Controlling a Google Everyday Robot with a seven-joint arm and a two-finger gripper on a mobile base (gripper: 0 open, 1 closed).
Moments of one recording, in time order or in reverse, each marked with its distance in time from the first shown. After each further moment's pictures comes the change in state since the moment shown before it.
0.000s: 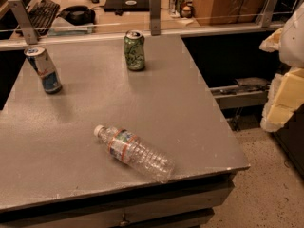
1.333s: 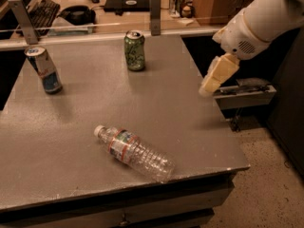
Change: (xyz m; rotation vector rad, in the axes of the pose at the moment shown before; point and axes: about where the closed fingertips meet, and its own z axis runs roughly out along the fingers) arm -0.089 -0.096 0.093 0.016 -0.298 0.041
